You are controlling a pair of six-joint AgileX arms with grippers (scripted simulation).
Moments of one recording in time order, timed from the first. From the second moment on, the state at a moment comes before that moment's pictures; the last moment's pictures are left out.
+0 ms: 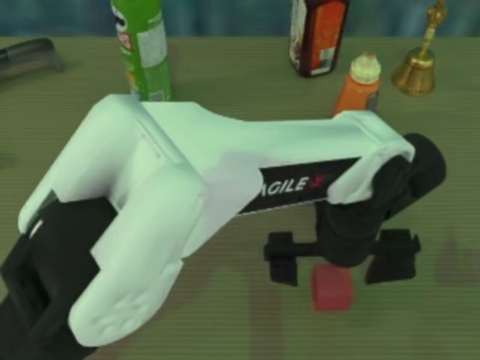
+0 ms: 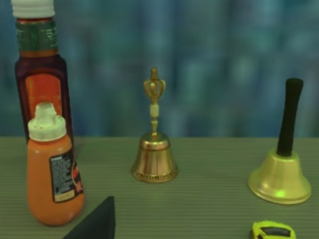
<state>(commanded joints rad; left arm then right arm) -1.00 2.38 1.86 -1.03 -0.02 -0.99 0.00 0.00 0.00 0.00 0.00 0.00</state>
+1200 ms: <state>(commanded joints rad) -0.88 2.11 1.84 -1.15 -0.03 -0.96 0.05 0.20 0.19 -0.13 0.00 -0.01</state>
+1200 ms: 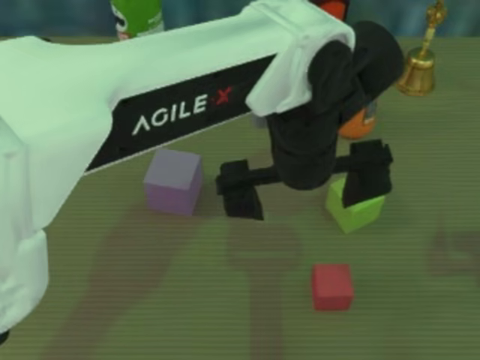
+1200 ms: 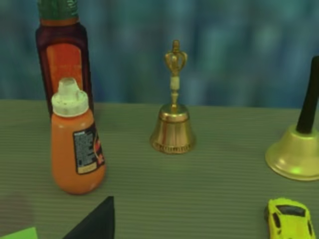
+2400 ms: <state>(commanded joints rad) -0.06 0.19 0.16 -0.13 -0.01 -0.15 0.39 2.00 1.61 -1.07 0.00 -0.04</state>
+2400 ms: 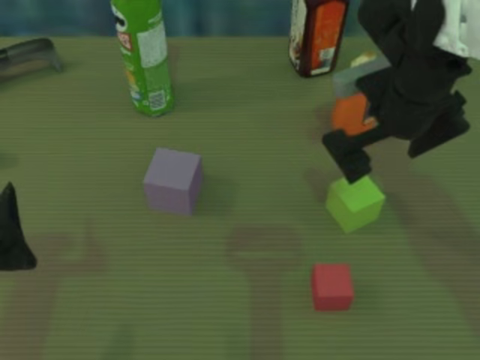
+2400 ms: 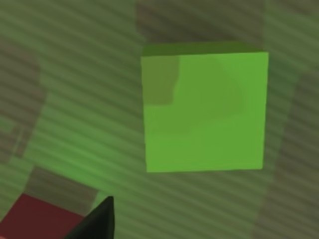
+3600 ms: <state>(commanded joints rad) 0.02 0.00 0.00 0.00 0.00 0.00 0.43 2.28 1.61 -0.89 0.00 -0.05</state>
